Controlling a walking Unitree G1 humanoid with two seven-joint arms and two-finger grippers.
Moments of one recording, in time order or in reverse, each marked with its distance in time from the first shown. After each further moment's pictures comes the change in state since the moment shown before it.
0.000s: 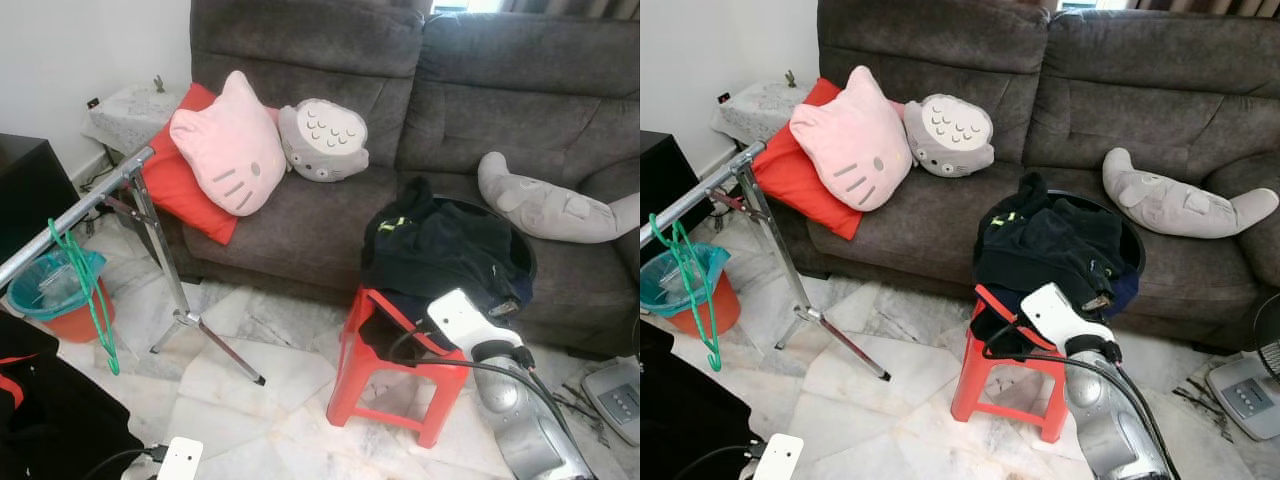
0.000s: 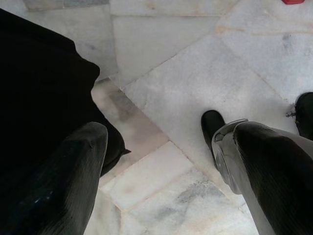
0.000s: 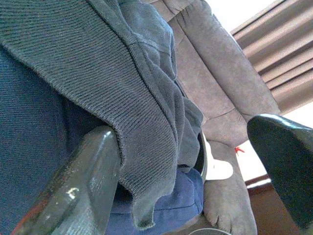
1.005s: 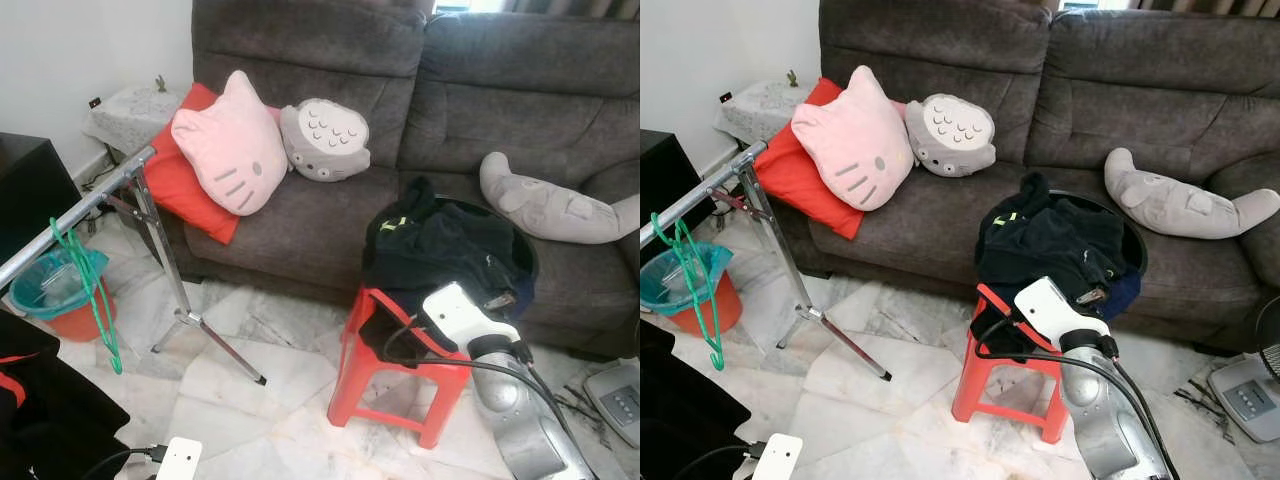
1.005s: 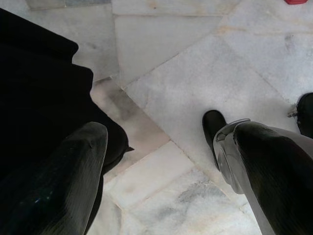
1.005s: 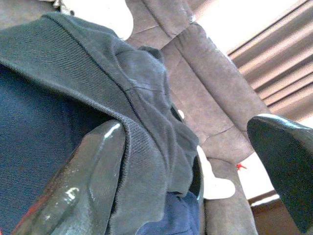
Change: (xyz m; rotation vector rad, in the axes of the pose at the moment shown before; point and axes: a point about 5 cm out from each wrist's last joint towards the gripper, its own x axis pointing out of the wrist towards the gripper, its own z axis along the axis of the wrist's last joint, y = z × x) left arm 0.000 0.001 0.000 0.001 -0.001 0.003; right arm -0.010 -0.009 0.018 0.030 -0.080 -0.016
